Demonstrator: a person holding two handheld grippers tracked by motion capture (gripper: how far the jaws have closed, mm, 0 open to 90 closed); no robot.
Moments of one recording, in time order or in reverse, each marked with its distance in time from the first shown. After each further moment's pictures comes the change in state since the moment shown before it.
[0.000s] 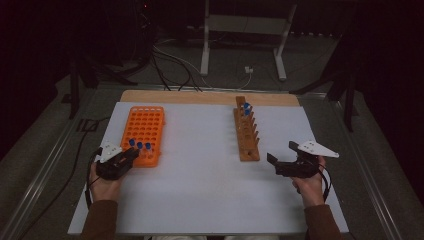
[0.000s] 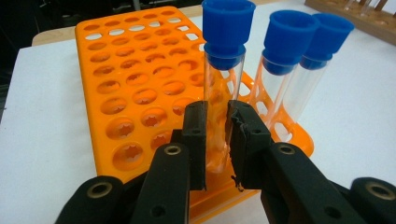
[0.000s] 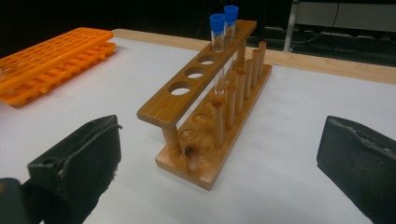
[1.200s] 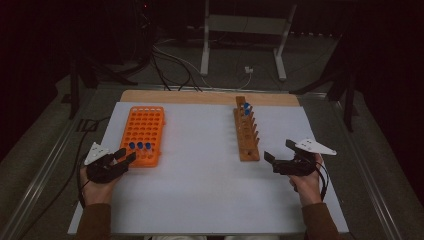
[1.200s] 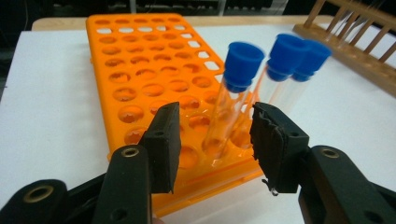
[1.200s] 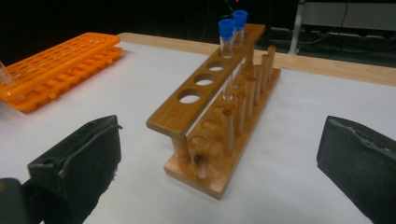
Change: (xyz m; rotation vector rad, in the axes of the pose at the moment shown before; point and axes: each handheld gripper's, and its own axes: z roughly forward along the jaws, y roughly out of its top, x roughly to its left) left arm 0.012 -0.004 -0.024 -0.056 -0.058 -0.141; right arm 0.005 0.006 0.006 -0.007 0.024 0.009
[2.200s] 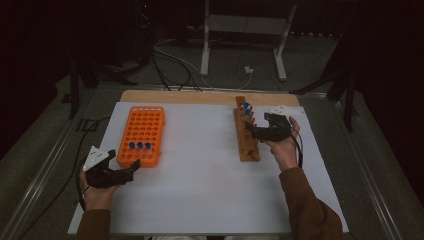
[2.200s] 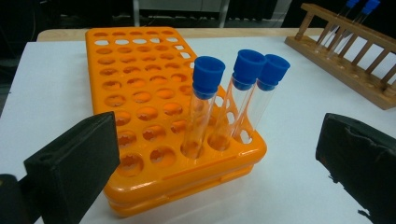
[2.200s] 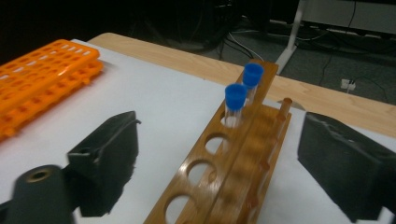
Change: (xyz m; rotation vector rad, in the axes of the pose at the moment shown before) left arm -0.018 0.001 -0.010 -0.030 0.019 -0.006; right arm 0.005 0.070 0.087 0.080 -0.041 -0.048
